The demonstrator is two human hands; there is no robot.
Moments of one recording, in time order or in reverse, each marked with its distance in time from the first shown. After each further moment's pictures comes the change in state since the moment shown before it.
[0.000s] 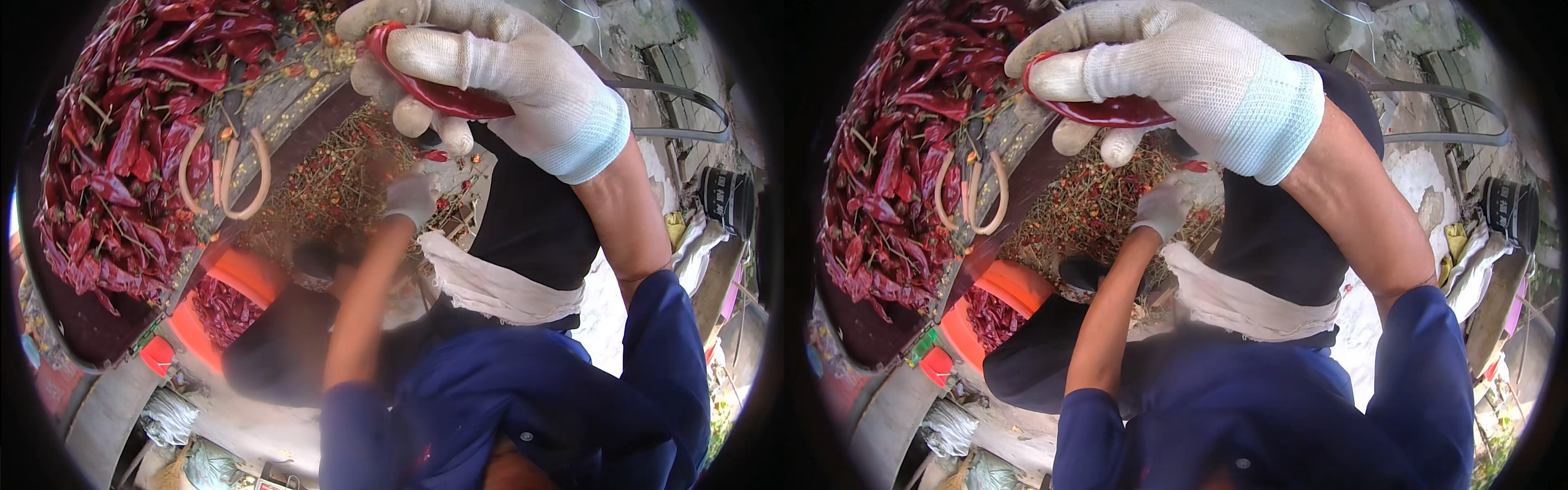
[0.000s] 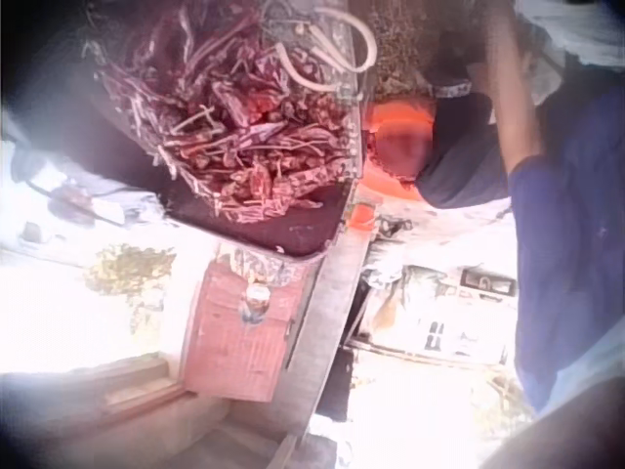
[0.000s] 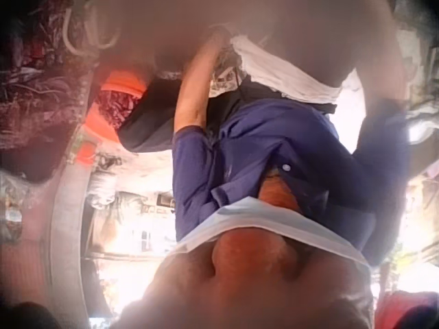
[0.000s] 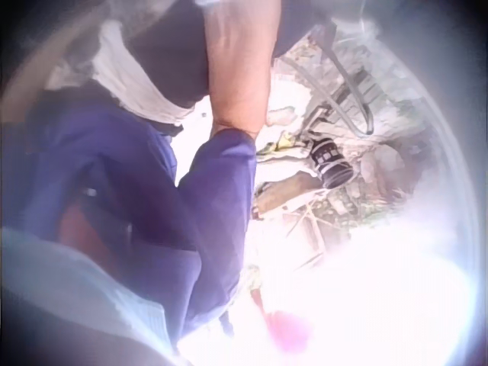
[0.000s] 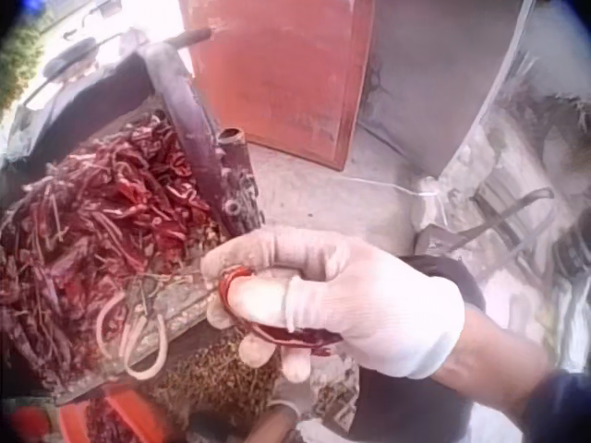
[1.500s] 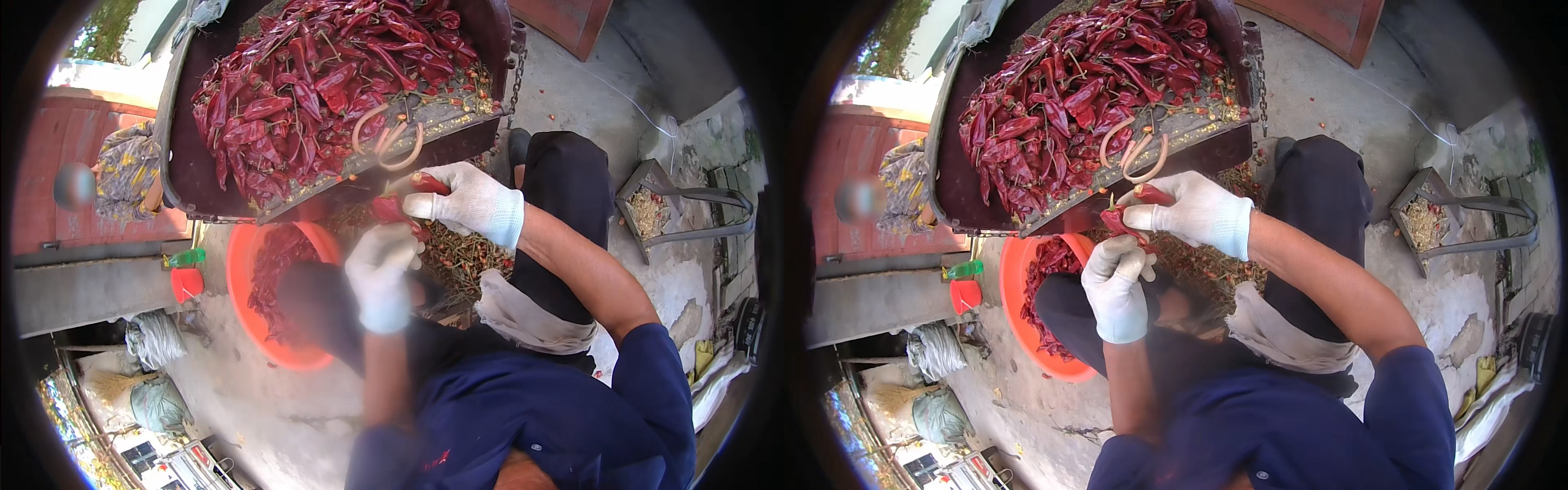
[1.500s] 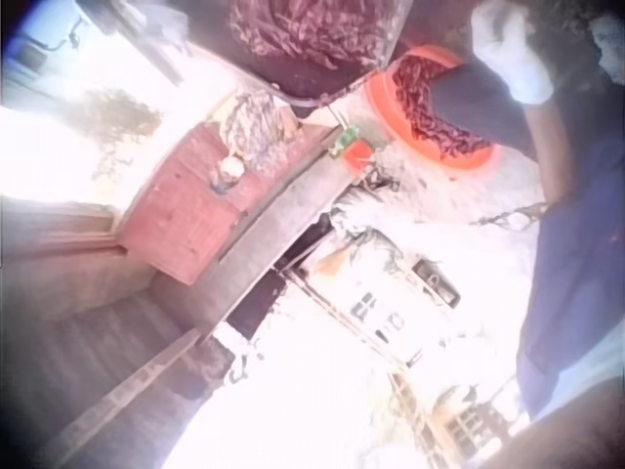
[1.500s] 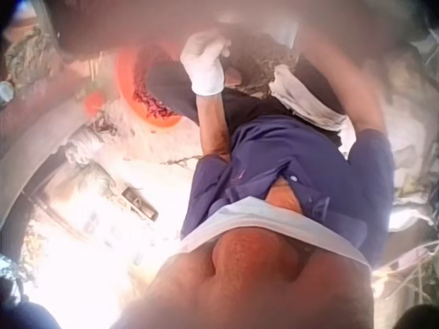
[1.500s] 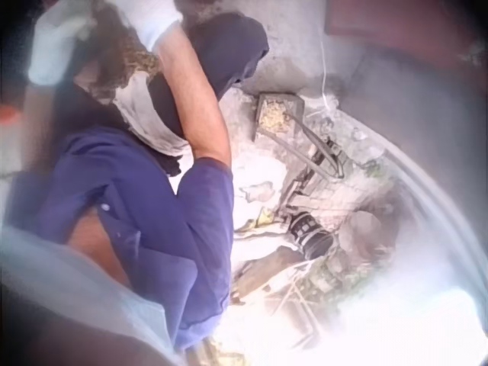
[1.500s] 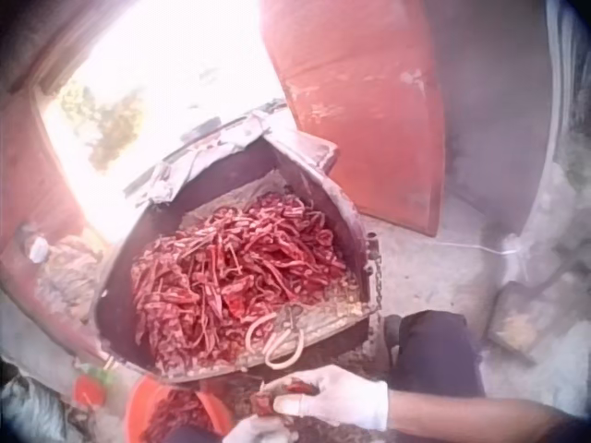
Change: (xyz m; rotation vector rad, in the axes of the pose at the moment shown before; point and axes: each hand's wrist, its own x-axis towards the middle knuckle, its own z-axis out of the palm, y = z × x) left_hand -0.234 0.109 -0.179 -1.213 1.092 -0.034; right_hand 0.032 0.099 0.092 -0.362 -0.146 0.031
